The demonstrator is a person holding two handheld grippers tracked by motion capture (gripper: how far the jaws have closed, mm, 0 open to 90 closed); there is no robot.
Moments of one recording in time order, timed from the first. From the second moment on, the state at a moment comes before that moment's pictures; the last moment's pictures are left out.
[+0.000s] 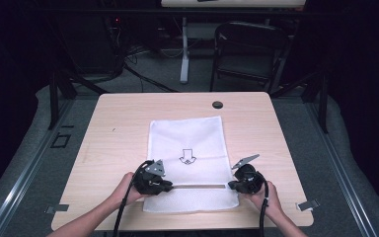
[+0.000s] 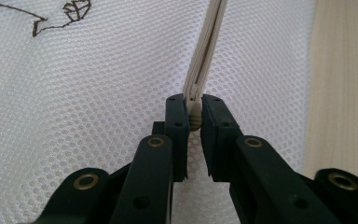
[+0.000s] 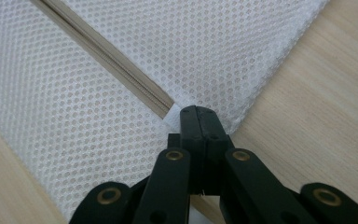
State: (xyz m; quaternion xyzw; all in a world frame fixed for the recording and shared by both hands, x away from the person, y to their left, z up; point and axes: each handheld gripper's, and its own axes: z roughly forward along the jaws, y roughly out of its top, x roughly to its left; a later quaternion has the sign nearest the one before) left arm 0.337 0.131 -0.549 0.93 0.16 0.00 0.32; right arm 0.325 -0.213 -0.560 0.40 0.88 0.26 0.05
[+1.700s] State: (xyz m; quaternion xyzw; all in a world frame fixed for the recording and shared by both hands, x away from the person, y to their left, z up) left arm 0.330 0.187 -0.549 0.93 0.19 0.00 0.32; right arm 0.325 -0.213 -0.559 0.41 0.87 0.26 0.05
